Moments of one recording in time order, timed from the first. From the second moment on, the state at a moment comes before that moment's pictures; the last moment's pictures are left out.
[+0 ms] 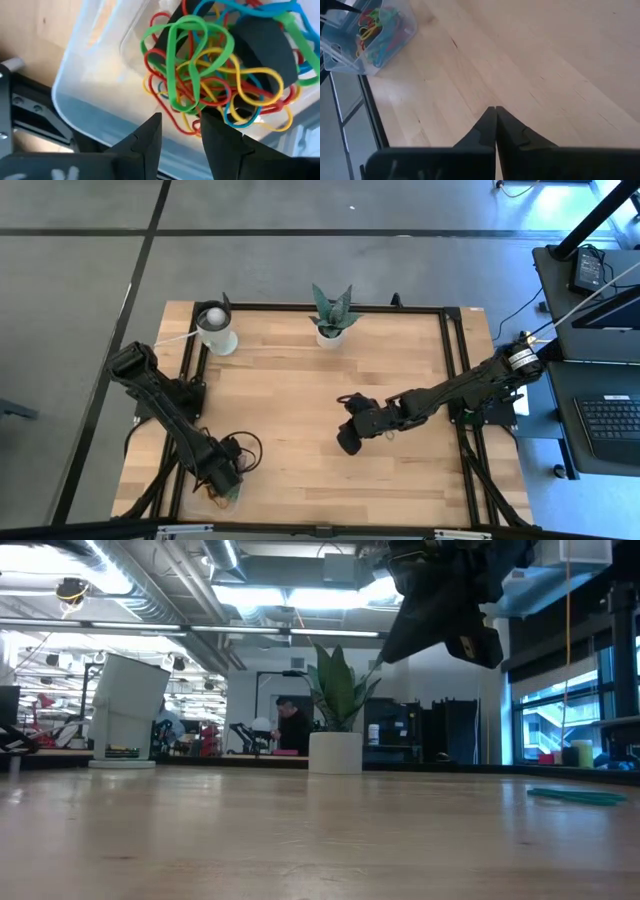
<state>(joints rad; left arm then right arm) -0.84 1.59 1.06 -1.12 0.20 -1.36 0.34 1.61 1.05 -0.27 0.23 1.04</state>
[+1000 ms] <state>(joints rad) -0.57 1.56 1.43 -1.38 -0.12 -1.38 0.44 1.49 0.86 -1.00 0.14 0.86</state>
